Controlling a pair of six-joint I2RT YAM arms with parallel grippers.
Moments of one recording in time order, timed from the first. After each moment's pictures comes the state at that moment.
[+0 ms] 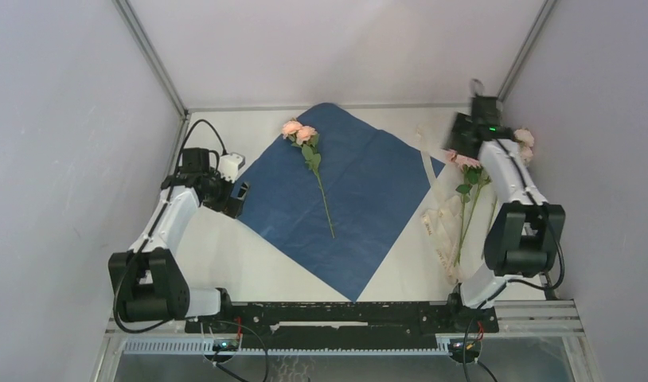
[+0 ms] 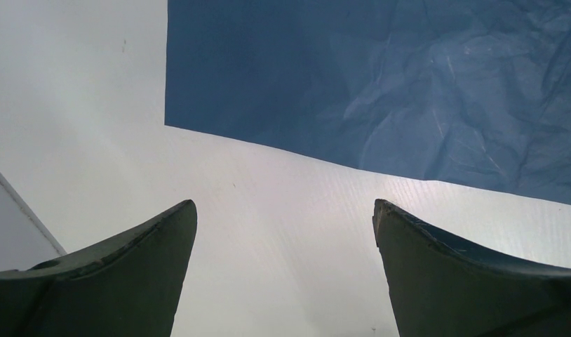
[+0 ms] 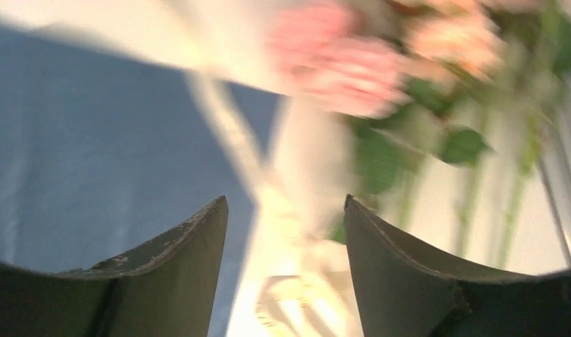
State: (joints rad) left arm 0.07 1.31 0.95 -0.69 0.19 0.47; right arm 0.02 1.64 1.43 -0.61 0.11 0.26
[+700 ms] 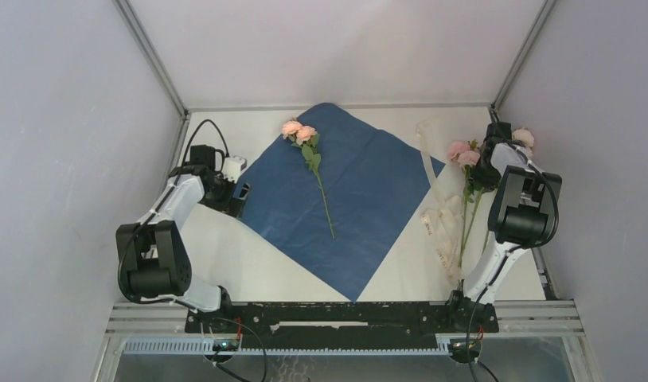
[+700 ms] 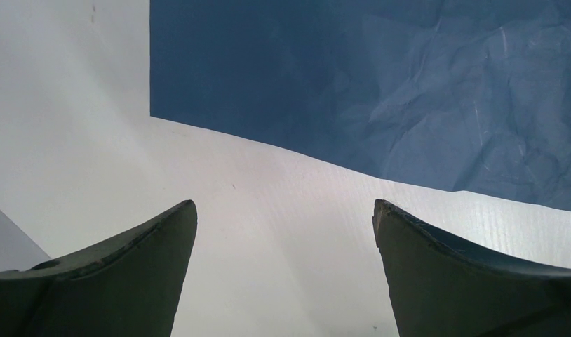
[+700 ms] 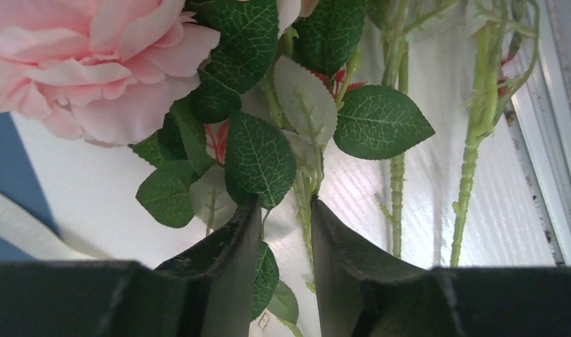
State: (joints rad) left arm 0.07 1.49 1.02 -0.72 0.12 0.44; right arm -0.29 1.91 1.35 -0.65 0.18 0.27
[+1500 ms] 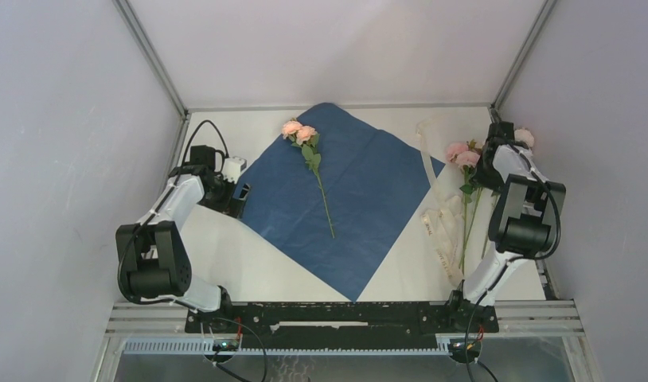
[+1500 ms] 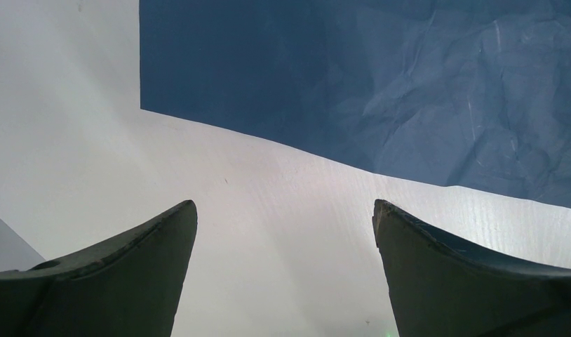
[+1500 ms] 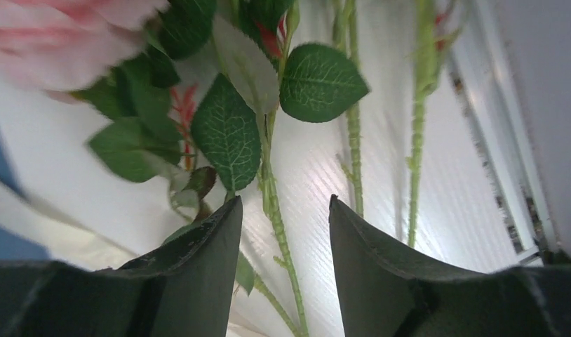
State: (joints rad) left arm 0.07 1.49 1.02 -0.73 0.13 0.43; right arm -0.28 1.79 1.33 -0.70 0.26 0.24
